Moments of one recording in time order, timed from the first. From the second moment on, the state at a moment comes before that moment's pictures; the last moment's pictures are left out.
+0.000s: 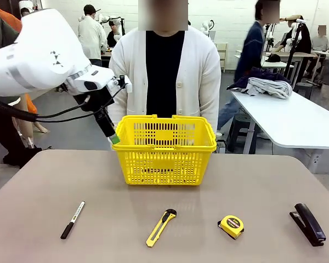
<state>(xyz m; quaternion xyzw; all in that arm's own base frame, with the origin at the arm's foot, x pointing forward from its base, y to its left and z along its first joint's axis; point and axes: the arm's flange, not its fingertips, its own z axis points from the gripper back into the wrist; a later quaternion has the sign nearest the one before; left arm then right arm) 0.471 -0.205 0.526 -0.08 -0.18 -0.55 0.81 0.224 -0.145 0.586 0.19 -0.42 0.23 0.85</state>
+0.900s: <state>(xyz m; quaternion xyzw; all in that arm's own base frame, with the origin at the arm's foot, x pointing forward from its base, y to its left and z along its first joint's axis) 0.482 -0.215 0.527 -0.07 -0.18 -0.55 0.81 0.224 -0.145 0.586 0.19 -0.42 0.23 0.85</state>
